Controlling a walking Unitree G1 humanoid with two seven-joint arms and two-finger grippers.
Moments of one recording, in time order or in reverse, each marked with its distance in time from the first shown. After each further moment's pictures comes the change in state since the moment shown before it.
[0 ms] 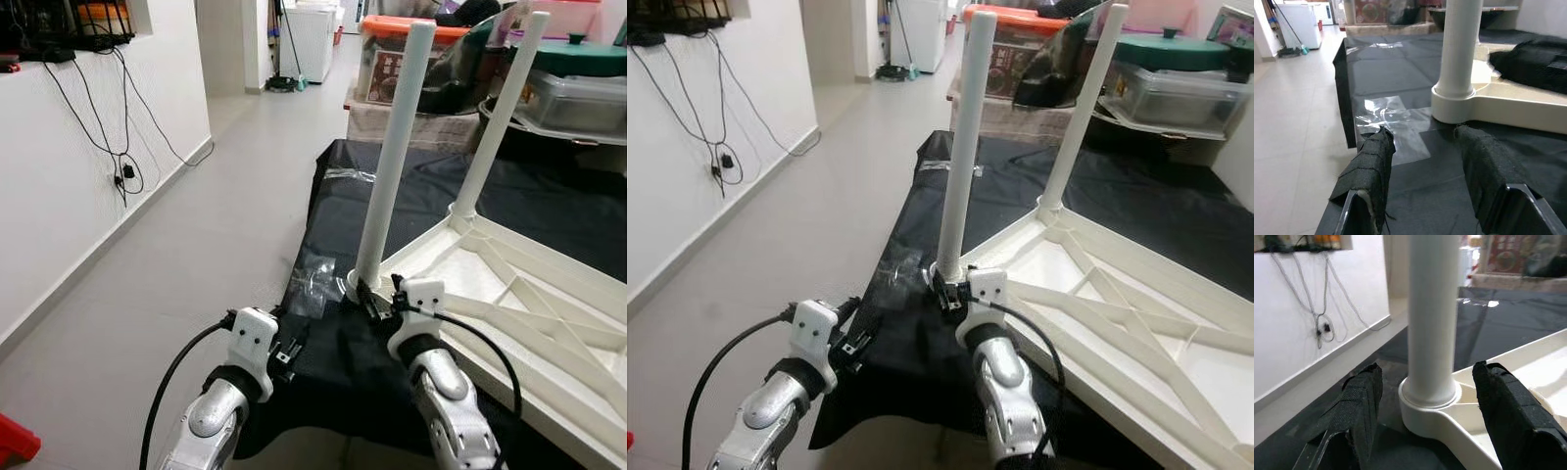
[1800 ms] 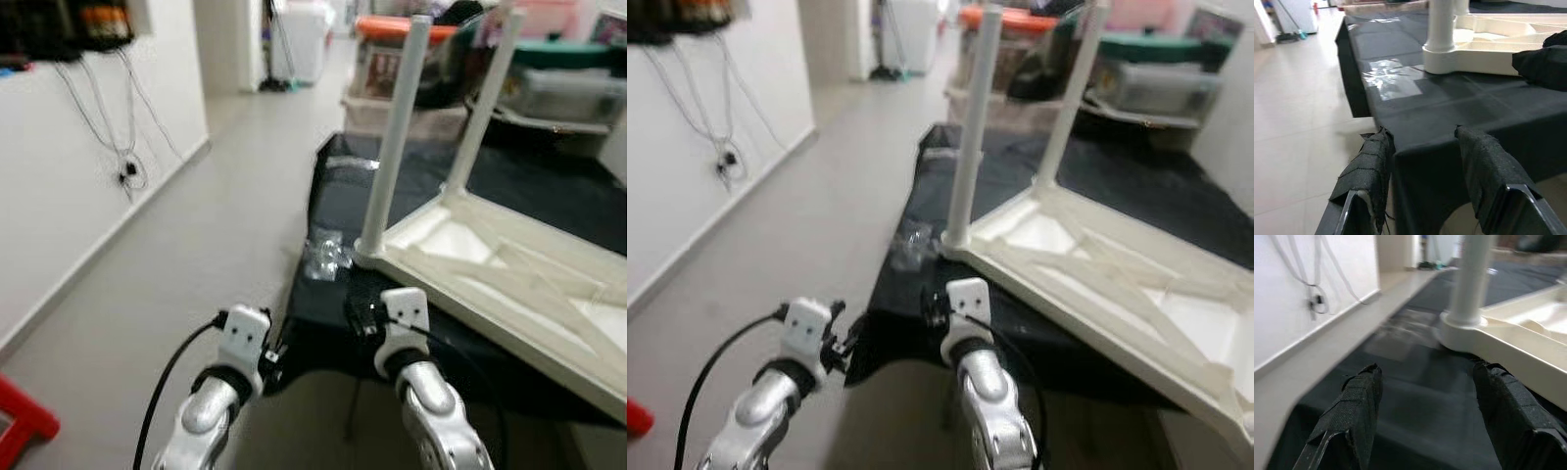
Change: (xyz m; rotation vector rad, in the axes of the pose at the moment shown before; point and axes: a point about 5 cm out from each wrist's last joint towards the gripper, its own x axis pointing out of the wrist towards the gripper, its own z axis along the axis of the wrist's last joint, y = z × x) left arm 0.001 0.002 0.000 0.027 0.059 0.036; right arm -0.014 0.012 0.000 -0.053 0.114 -0.039
